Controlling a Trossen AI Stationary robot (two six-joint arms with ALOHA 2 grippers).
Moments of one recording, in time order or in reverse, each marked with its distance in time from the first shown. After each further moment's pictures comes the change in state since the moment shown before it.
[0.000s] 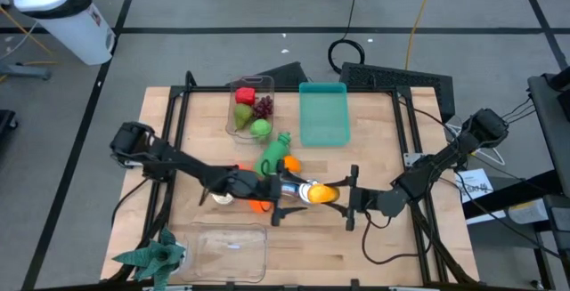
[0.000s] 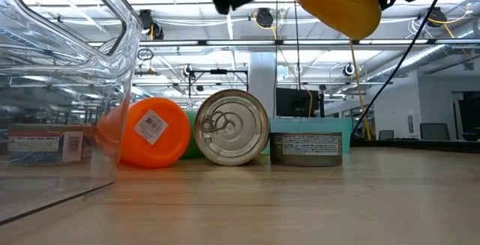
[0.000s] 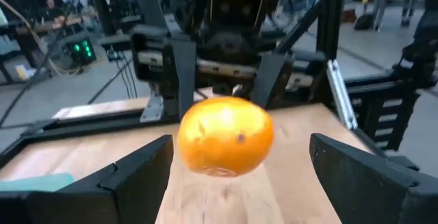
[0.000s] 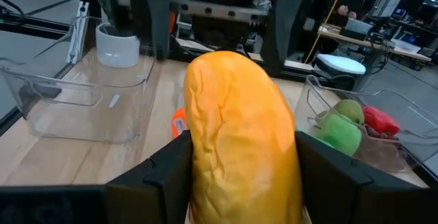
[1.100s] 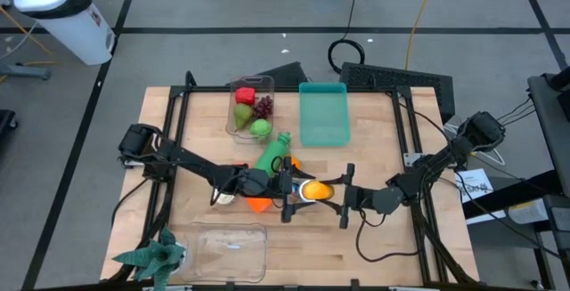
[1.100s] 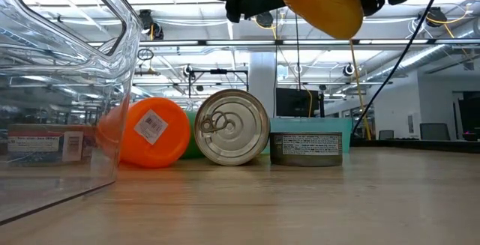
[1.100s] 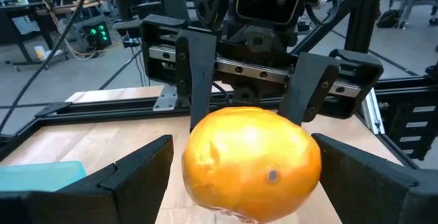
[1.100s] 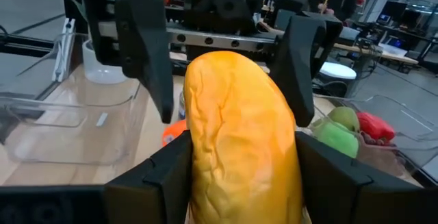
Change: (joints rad) left arm 0.029 0.066 0.087 -0.052 -0.037 -0.047; right arm -0.040 0.071 0.001 0.144 -0.004 -0.027
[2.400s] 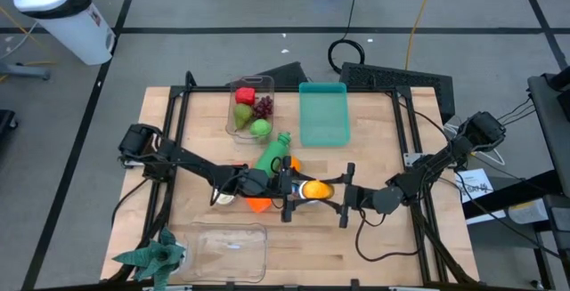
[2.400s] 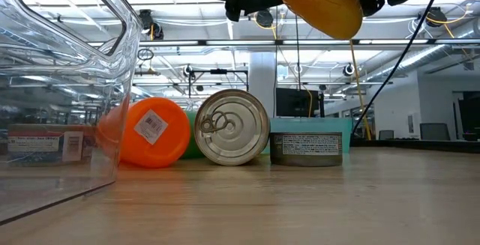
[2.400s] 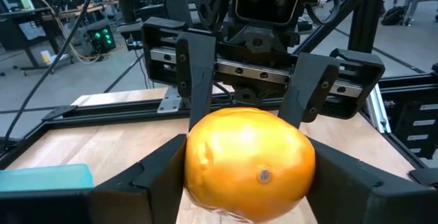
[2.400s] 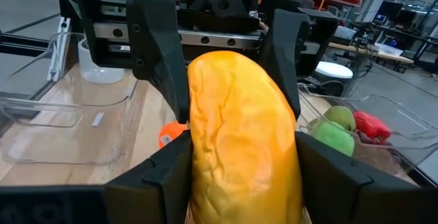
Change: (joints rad) left arm 0.002 0.000 -0.001 0.013 -0.014 0.025; right arm 0.000 0.000 0.000 -0.008 0.002 0.002
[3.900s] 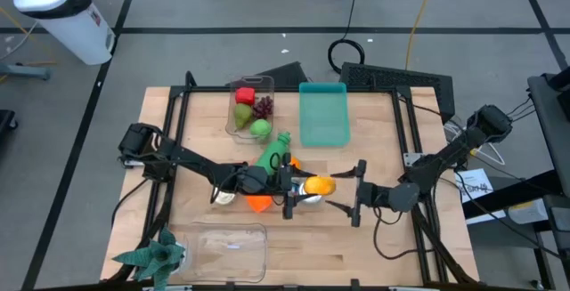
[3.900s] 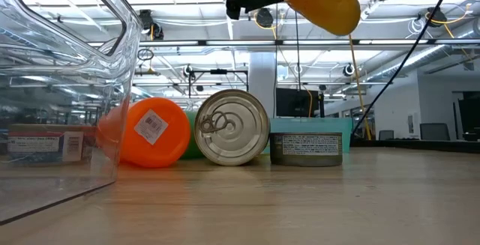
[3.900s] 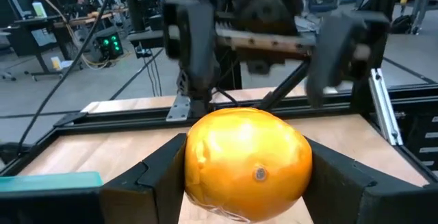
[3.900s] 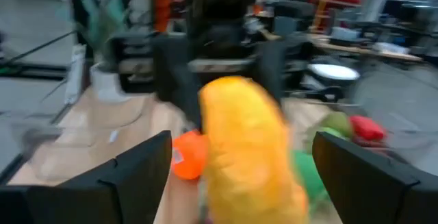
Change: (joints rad) left arm 0.010 -0.004 0.000 0.022 -0.010 0.007; right arm 0.070 -0.178 -0.001 -0.142 0.065 0.052
